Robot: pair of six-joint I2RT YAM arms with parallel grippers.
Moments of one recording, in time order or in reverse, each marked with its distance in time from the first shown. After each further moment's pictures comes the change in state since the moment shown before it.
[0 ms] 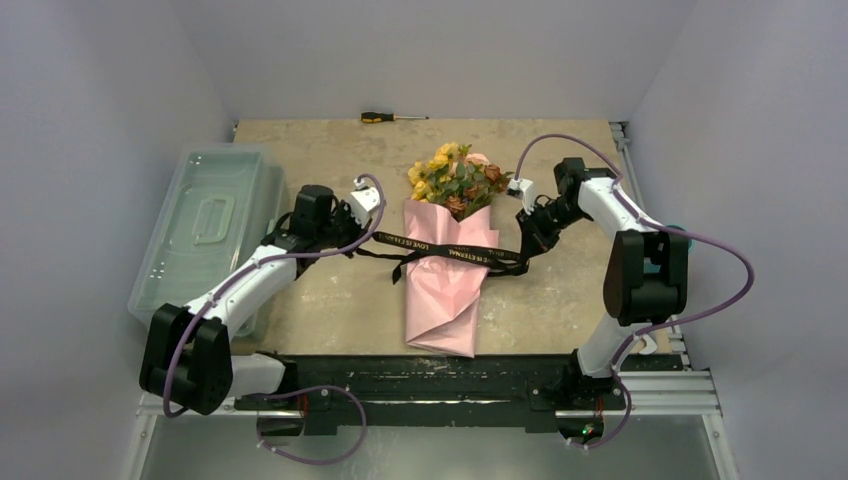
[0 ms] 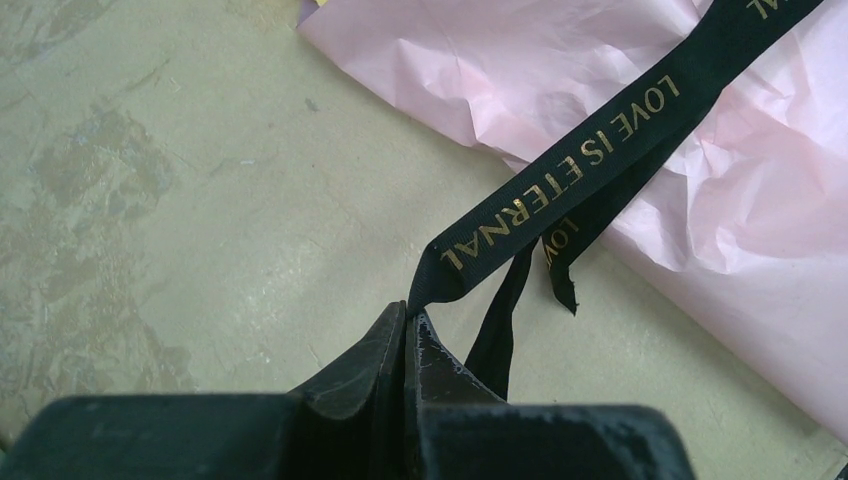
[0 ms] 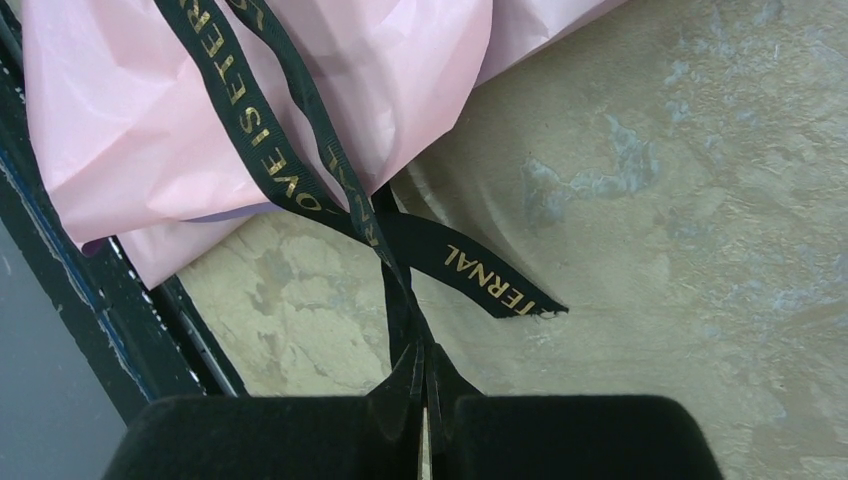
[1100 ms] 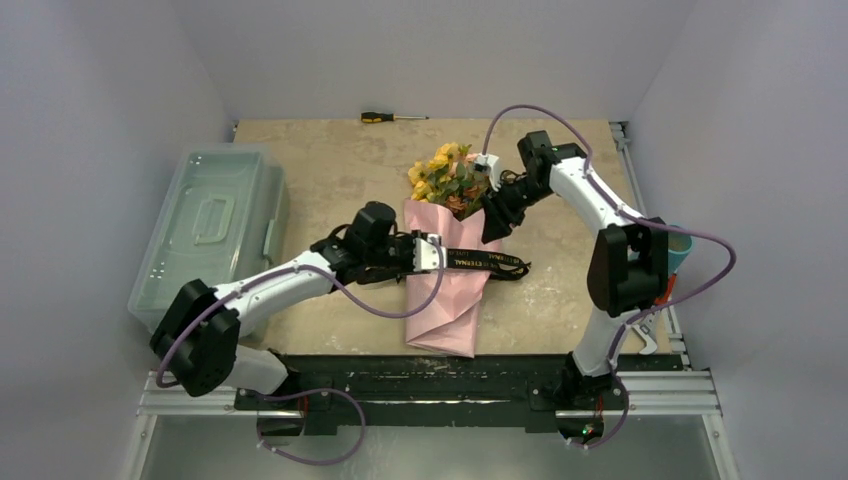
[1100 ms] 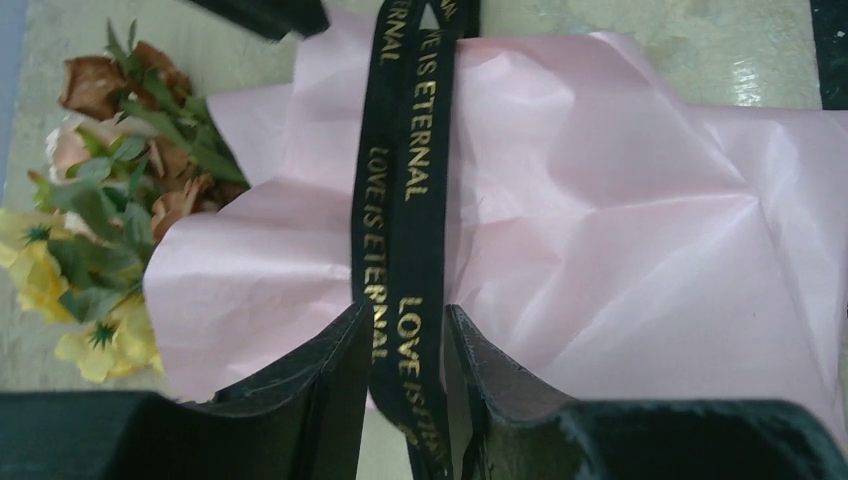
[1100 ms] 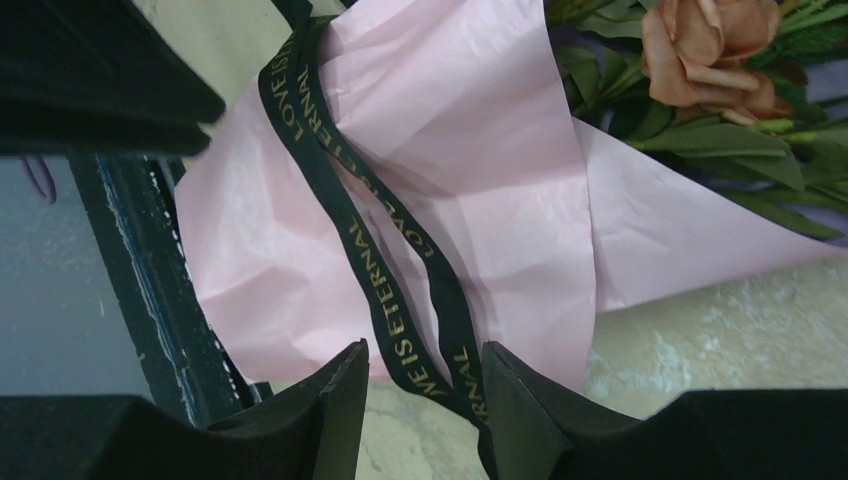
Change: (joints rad) left arm -0.345 0.069 0.048 0.096 0.136 0.388; right arm 0.165 0.064 0.247 -0.034 -0.109 0.122
